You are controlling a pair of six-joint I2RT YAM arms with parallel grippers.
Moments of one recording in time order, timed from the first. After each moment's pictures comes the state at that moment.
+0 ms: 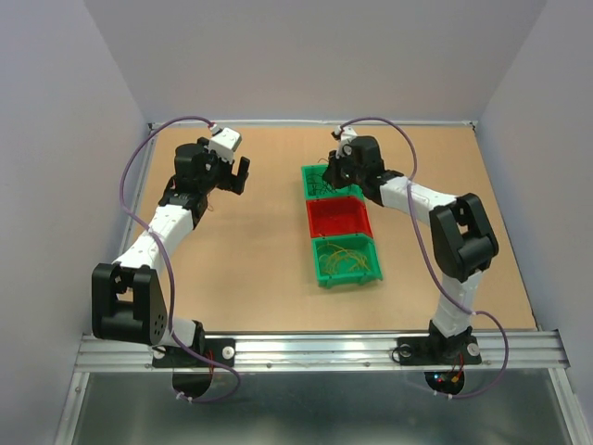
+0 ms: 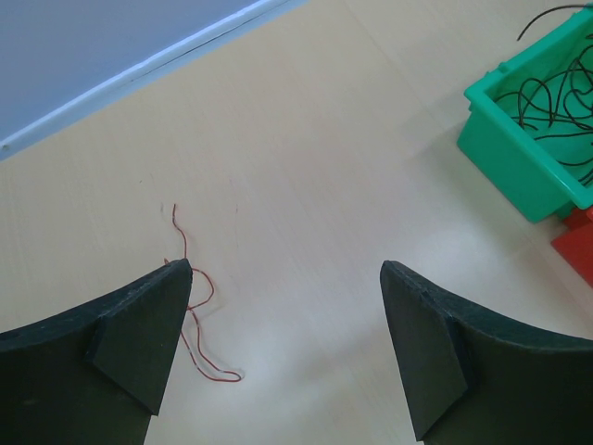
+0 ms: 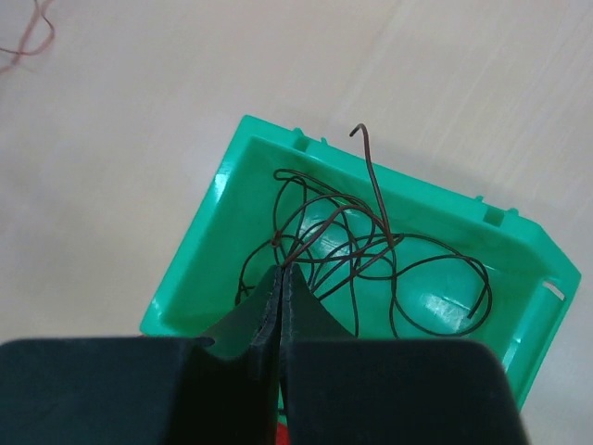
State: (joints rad) left arm -0.15 1.39 0.97 0.06 0.26 0.24; right arm 0.44 1.86 1.28 0.14 -0.24 0.15
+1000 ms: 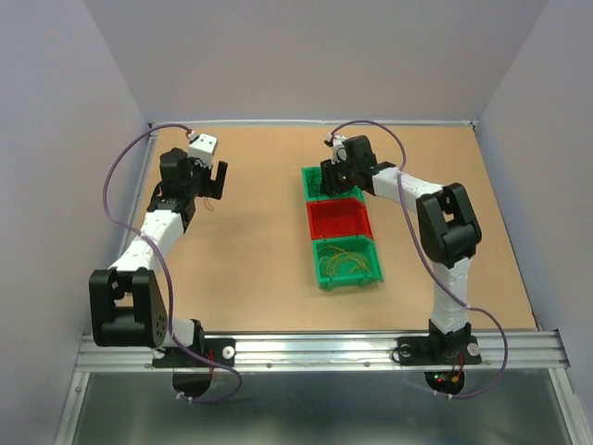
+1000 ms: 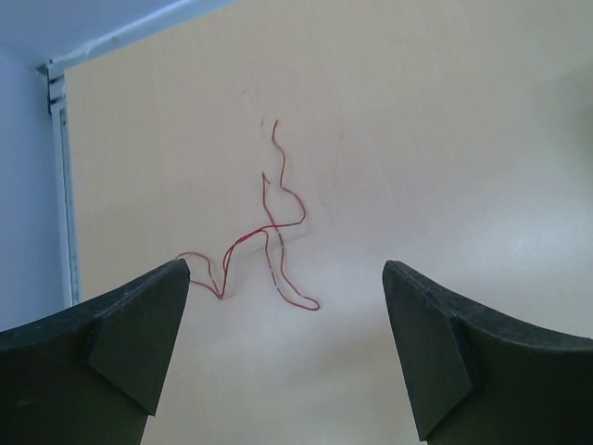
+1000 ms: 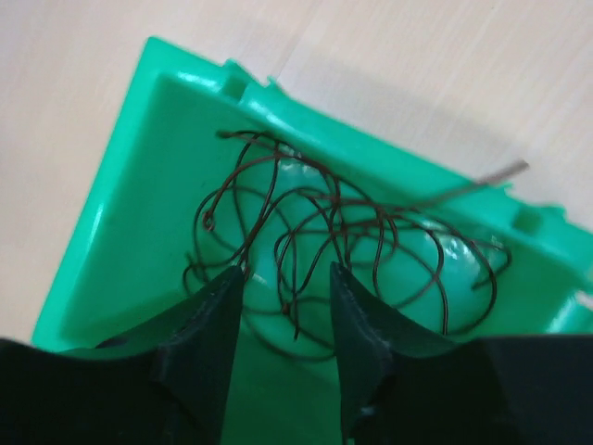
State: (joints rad) left arm -0.05 1.33 0.90 0.02 0.10 0.27; right arm 0.42 2.11 1.53 -0.16 -0.29 0.05
